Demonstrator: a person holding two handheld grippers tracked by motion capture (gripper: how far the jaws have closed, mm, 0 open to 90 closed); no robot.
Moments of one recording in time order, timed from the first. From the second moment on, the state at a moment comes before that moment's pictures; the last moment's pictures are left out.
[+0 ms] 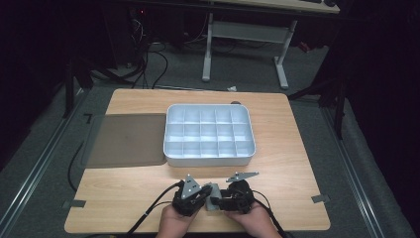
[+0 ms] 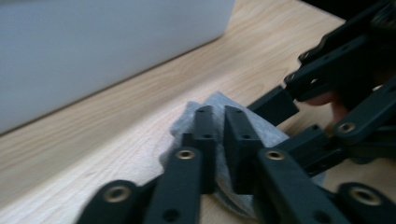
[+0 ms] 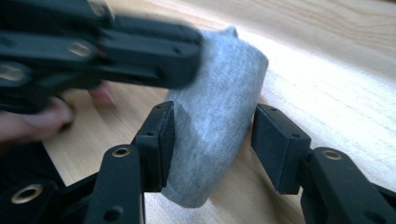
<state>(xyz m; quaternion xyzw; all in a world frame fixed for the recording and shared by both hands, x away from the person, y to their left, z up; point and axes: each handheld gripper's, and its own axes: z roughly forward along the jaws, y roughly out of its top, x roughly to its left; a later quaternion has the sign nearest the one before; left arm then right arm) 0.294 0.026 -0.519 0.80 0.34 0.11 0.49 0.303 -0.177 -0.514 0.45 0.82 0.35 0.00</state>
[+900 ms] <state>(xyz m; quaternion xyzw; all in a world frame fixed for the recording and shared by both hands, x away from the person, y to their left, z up) 0.305 0.123 -0.519 0.77 0.40 0.20 0.46 0.314 -0.155 -0.496 0.41 0.87 0.27 0.03</state>
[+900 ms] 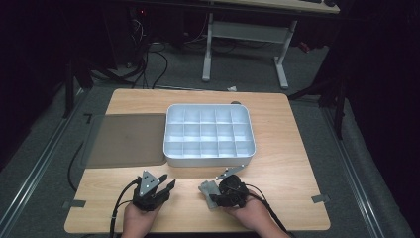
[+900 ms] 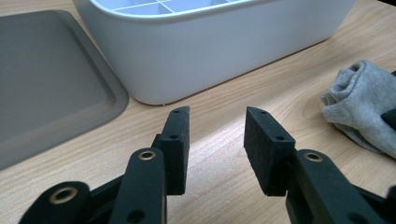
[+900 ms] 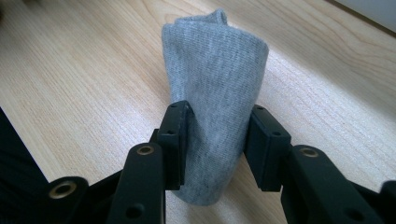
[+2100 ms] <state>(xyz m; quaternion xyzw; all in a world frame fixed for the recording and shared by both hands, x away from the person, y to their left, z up) 0.308 0.129 -0.525 0.75 0.42 0.17 0.48 0.315 -0.182 -0.480 0.40 0.88 0.25 0.09</state>
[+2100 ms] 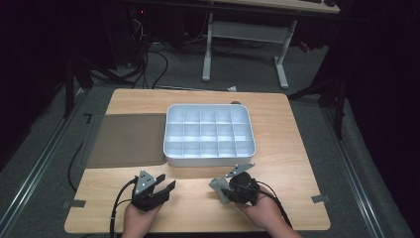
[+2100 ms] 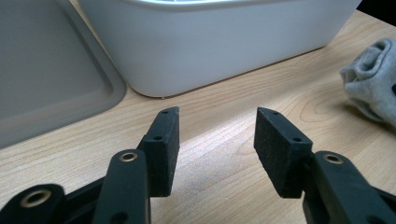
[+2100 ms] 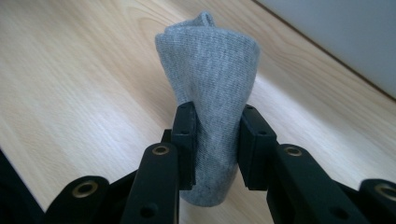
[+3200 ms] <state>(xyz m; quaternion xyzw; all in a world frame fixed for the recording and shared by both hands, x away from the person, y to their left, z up) 0.307 0.128 -0.524 0.76 0.41 0.17 0.48 0.316 -0.248 -0.461 0.45 0.86 0.21 0.13</state>
